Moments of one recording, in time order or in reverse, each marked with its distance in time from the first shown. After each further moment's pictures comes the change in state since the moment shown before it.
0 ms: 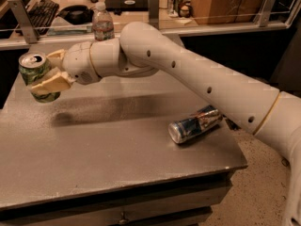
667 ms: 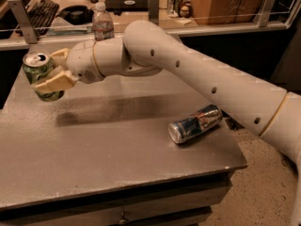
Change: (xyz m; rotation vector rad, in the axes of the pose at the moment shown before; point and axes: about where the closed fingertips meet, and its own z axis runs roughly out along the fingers) arm 0.000 -0.003 -0.009 0.022 0.017 0.001
